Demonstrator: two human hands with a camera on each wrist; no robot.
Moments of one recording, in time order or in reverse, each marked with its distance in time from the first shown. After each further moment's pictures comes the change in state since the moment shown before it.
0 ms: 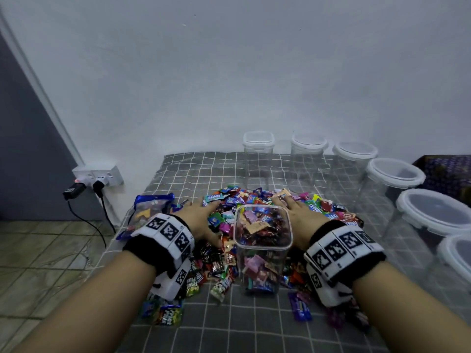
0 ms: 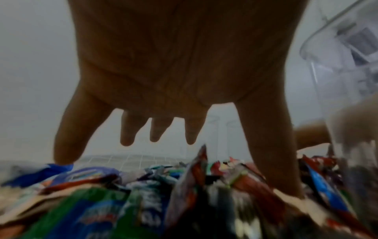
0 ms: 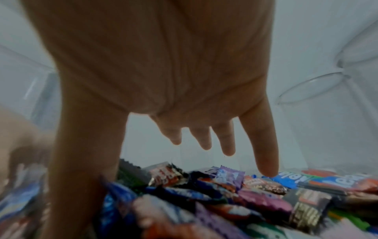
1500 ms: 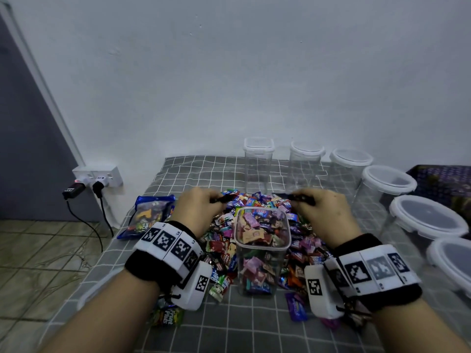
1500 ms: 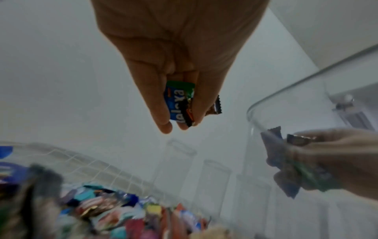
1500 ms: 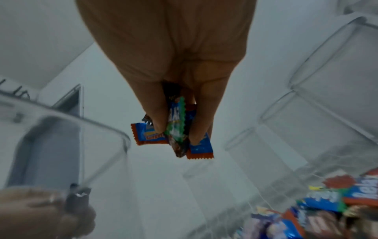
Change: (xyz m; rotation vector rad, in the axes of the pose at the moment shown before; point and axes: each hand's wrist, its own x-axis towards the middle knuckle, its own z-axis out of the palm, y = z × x) left_hand -0.045 0.023 -0.008 -0.630 0.621 0.117; right_hand -0.067 -0.004 -0.031 0.649 0.695 -0.017
